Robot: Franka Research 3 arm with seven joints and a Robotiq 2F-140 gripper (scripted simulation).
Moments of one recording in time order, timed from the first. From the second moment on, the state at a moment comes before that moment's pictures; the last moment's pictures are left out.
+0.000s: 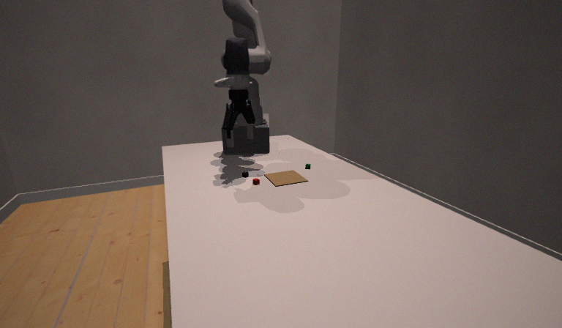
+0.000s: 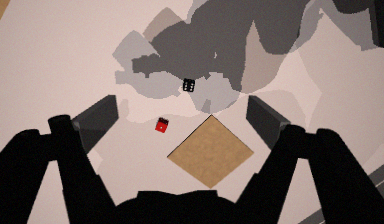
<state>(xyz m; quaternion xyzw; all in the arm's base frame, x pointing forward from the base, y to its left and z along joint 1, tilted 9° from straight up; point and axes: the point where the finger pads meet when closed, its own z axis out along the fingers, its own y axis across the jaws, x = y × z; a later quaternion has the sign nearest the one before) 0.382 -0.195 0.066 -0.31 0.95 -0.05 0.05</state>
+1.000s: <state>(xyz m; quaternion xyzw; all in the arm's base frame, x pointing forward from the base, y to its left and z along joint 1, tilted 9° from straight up) 0.383 -0.196 0.066 -0.33 0.94 -0.05 0.05</state>
